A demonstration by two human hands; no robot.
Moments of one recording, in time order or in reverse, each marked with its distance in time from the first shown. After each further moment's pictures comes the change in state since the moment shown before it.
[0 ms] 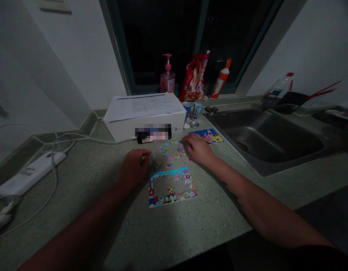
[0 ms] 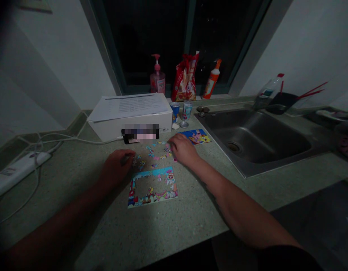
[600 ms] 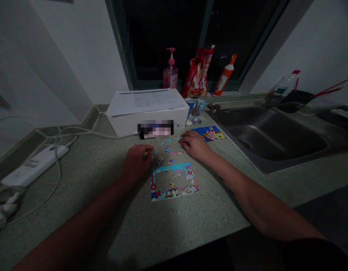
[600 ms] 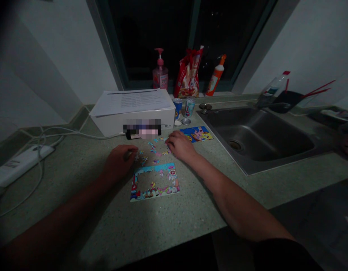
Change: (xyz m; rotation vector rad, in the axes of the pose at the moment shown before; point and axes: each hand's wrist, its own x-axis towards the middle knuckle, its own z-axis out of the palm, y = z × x) left_hand 0.000 0.000 0.002 0.018 -0.006 0.040; right_hand 0.009 -0.005 0.011 -0.029 -0.044 -0.055
